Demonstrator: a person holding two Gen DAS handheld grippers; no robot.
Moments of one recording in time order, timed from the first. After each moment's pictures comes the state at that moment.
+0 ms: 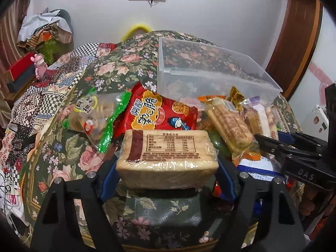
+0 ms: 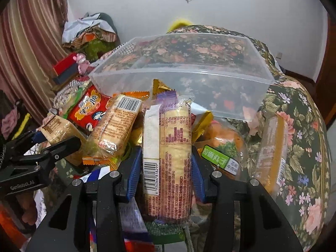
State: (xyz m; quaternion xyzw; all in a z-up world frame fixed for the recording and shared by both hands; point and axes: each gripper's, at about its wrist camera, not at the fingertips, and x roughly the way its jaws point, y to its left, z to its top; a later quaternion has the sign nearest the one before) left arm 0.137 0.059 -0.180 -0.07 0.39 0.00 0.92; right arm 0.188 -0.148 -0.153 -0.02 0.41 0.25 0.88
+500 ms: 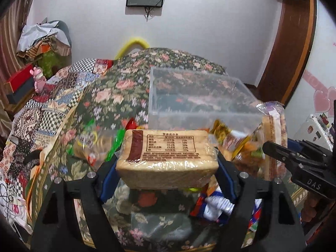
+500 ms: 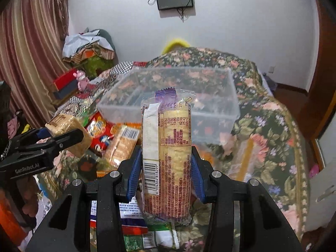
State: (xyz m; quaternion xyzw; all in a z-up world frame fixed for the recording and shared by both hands) left arm 0.143 0.050 -0.129 -0.07 0.35 -0.01 0.93; right arm 0.175 -0.167 -0.104 -0.02 0.35 0.24 0.91
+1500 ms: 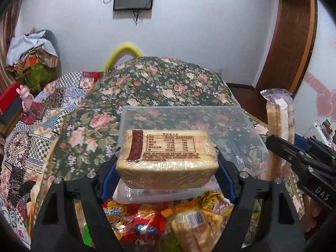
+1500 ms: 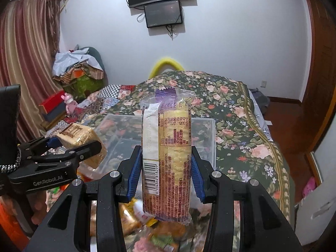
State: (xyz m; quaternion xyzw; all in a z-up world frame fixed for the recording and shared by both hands) left arm 0.262 0.018 -0.102 -0.05 0.36 -0.02 0.93; right arm 0.260 -0.174 -0.078 -0.01 0.30 0.21 0.93
